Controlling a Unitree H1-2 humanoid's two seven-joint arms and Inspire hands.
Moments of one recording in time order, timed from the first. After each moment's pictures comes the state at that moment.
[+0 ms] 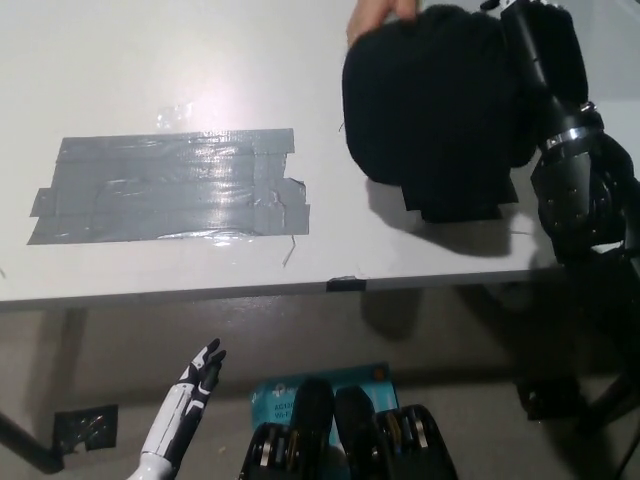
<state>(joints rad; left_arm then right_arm) -0.06 0.16 -0.10 0.32 0.13 -0.27 -0.03 -0.87 -0.27 0.25 0.34 -0.67 0.03 -0.21</state>
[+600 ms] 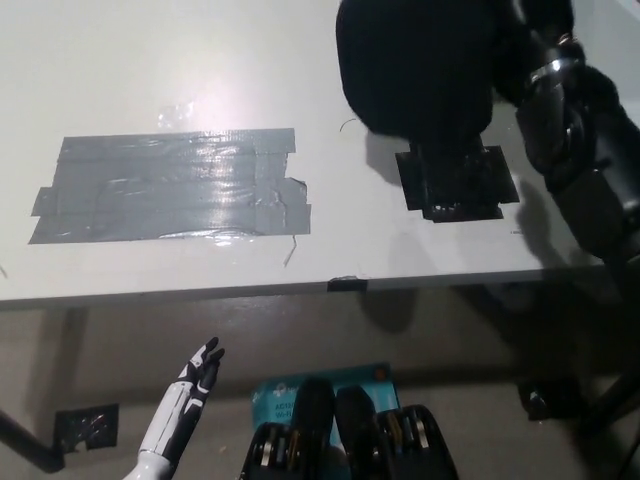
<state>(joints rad) -0.06 0.16 -0.10 0.30 0.14 -0.26 -0.03 -1.11 -0.28 0.40 0.85 -0.76 -0.11 -0.33</state>
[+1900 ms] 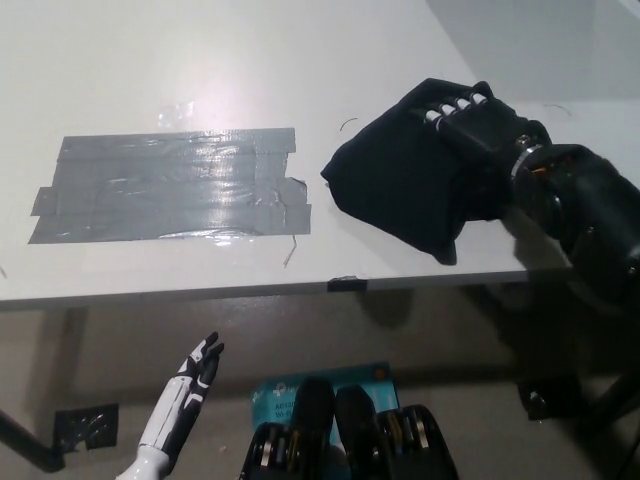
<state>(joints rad) -0.08 0.17 -0.10 0.31 0.14 -0.26 -0.03 -1.02 -0.39 0.65 0.71 -0.80 -0.03 0.24</state>
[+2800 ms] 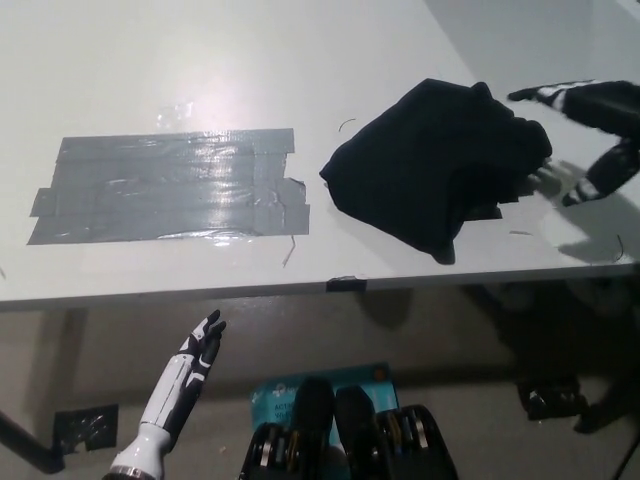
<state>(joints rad) -0.13 0.18 -0.10 0.31 0.14 -0.26 -0.03 -0.88 -0.76 0.39 0.00 -0.44 0.26 0.79</state>
